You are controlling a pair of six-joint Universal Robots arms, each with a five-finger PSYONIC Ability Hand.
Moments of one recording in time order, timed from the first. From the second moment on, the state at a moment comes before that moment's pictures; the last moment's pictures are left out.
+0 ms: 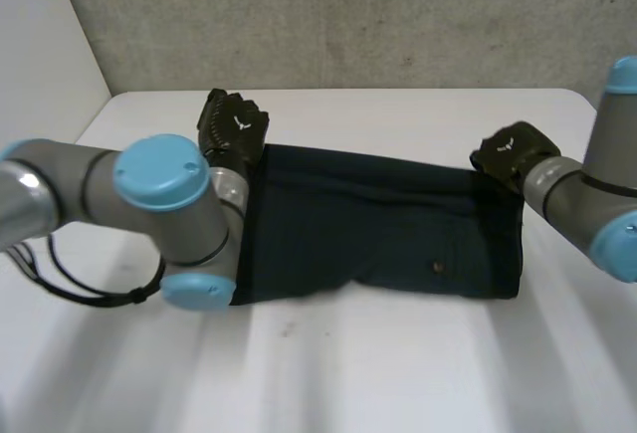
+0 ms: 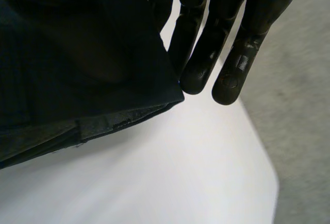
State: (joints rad) left arm 4.12 -2.29 -1.21 3.58 -1.82 3.96; right arm 1.84 -1.00 1.19 0.18 1.48 2.32; left_hand 1.10 1.20 1.19 1.20 1.02; right_hand 0.95 1.17 1.17 1.19 0.98
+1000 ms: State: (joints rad) left arm 4.14 -1.89 -1.60 3.34 -1.70 3.32; right arm 1.75 -1.25 1.62 0.08 1.32 2.76; left_hand 0.19 0.20 0.21 0.20 0.05; right_hand 0.32 0.36 0.37 0.37 0.19
